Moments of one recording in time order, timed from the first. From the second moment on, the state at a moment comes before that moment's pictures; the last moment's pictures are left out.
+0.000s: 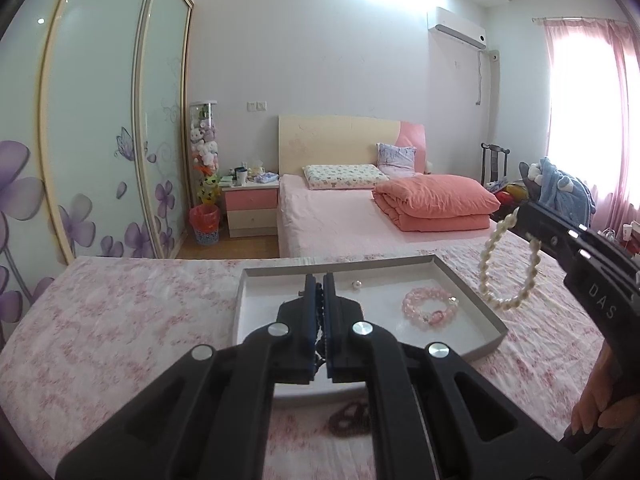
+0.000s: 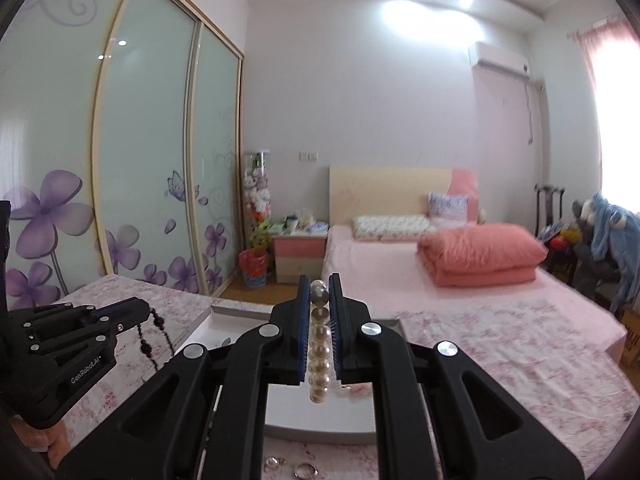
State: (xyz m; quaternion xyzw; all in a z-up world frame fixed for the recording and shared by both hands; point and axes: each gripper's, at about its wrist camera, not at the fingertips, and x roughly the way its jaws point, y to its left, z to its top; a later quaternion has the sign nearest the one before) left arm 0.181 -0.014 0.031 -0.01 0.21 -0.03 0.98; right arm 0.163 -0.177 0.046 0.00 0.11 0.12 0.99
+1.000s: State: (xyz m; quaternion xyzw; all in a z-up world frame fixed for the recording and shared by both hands) left arm 0.274 0.020 -0.016 -0.08 0.29 -0.01 0.95; right arm 0.246 -0.183 -0.001 0.04 0.23 0.11 0.97
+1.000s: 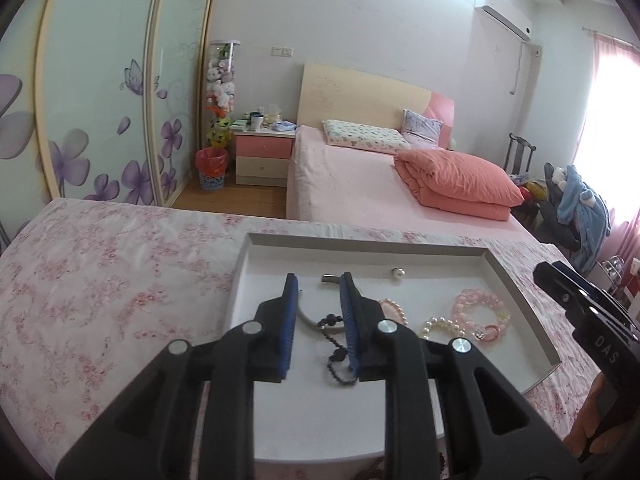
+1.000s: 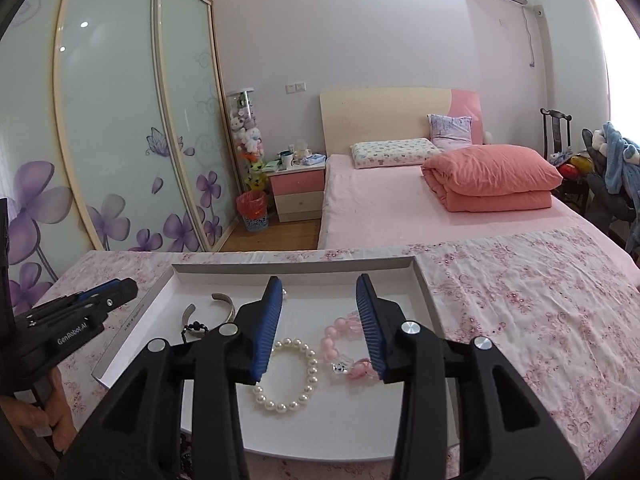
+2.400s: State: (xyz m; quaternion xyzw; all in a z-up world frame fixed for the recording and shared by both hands) left arm 0.164 0.041 -0.052 -0.04 0.34 0.00 0.94; right arm 0.142 -0.161 -0.079 -0.07 0.43 0.15 0.89
